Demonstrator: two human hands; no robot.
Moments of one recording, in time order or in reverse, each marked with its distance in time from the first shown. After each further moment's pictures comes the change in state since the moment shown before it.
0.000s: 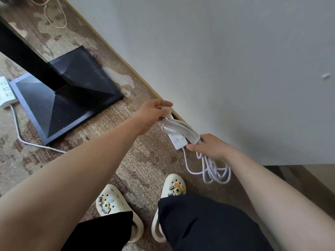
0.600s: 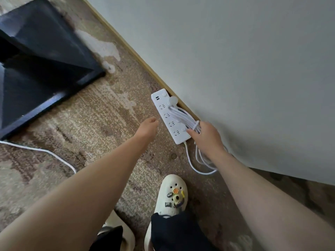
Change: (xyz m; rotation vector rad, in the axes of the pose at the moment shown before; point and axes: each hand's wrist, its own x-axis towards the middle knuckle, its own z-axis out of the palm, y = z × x) left_hand 0.101 -0.175 0.039 -0.072 0.152 -0.436; right_hand 0.148 0.087 0.056 -0.196 0.484 0.065
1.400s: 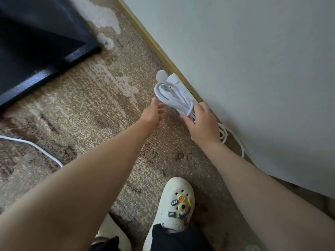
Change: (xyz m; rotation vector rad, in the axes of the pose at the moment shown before) left_hand 0.085 -0.017 0.002 -0.130 0.008 -0.006; right_hand 0.055 -0.013 0.063 -0.109 0.178 -0.345
